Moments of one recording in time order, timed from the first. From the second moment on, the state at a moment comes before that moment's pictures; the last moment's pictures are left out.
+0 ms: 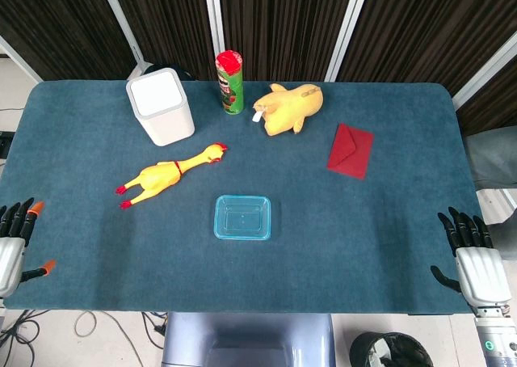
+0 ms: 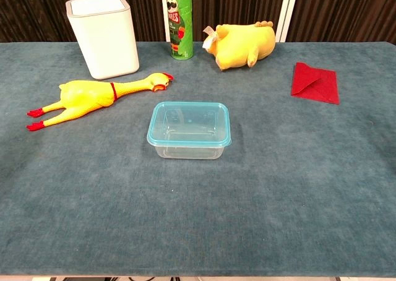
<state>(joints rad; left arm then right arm) -0.09 -1.12 -0.04 -1.63 1.47 1.47 0.17 0.08 -1.13 0.05 -1.62 -1.51 1.48 -0.11</state>
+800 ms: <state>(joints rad) -0.16 -1.11 -0.07 -1.77 1.45 1.41 0.25 0.08 -1.12 0.05 -1.64 -1.49 1.45 -0.10</state>
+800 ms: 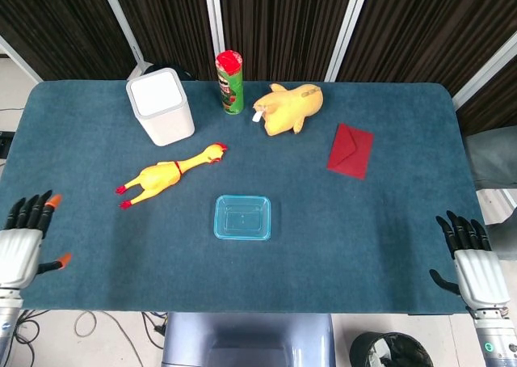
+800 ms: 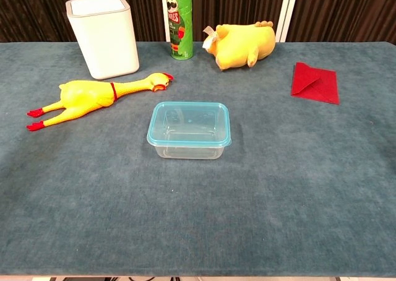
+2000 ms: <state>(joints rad) -0.89 -1.65 -0.35 -1.91 0.42 1.27 1.07 0.09 -1.12 0.06 -1.66 -1.45 1.42 -0.04</state>
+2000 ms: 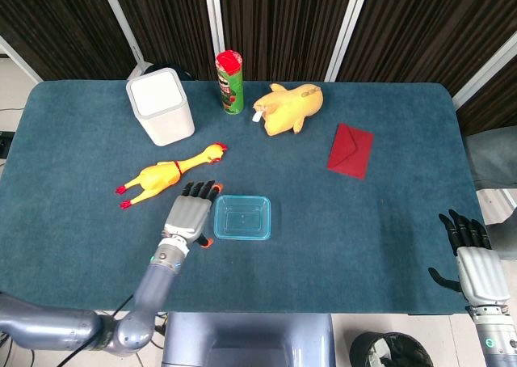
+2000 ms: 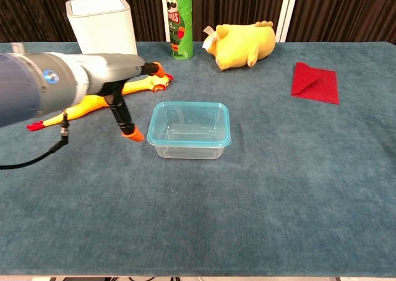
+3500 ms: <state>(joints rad) -1.14 -1.87 -0.28 -1.50 0.43 1.17 1.08 0.09 -1.11 0.06 -1.67 -1.44 1.40 -0.02</state>
